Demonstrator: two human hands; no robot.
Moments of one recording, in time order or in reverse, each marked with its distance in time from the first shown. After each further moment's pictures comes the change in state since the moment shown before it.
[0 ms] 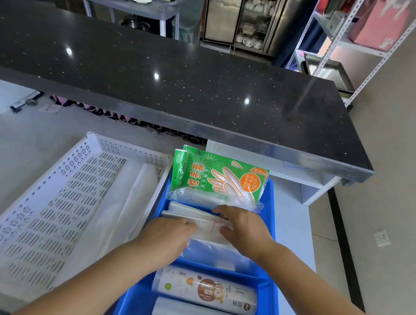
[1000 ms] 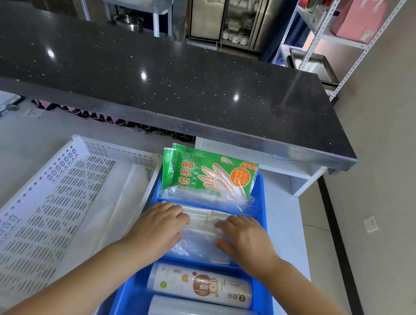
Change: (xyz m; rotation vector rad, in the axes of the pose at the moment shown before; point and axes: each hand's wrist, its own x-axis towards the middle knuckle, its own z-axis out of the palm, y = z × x) left_hand 0.001 -0.004 -0.005 0.085 0.226 0.146; right_hand -0.043 0.005 0.004 -0.234 0.125 -0.111
